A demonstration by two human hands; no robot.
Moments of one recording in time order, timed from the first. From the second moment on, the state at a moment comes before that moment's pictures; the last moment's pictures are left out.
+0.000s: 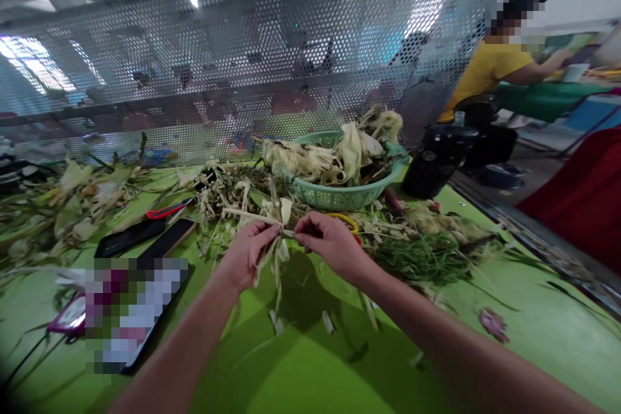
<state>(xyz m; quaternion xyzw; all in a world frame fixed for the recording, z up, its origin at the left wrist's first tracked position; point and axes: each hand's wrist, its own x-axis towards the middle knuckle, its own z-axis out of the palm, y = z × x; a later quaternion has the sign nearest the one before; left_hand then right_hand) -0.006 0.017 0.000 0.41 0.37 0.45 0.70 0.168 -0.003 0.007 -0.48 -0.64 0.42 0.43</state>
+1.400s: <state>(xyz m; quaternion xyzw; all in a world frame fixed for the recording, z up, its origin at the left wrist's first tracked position) 0.002 0.011 -0.002 0.42 0.37 0.46 0.69 0.151 -0.032 0.011 -0.28 -0.93 -0.16 0.20</state>
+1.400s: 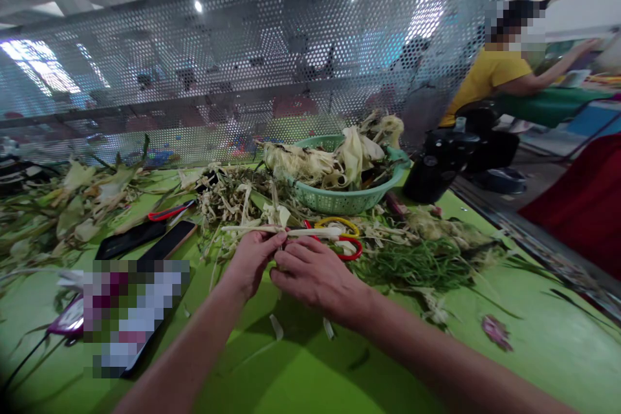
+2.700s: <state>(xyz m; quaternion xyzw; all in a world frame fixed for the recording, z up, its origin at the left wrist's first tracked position) -0.003 0.012 -0.001 0.40 0.41 0.47 0.67 0.175 -0.005 0.011 -0.47 -0.68 0.32 0.46</state>
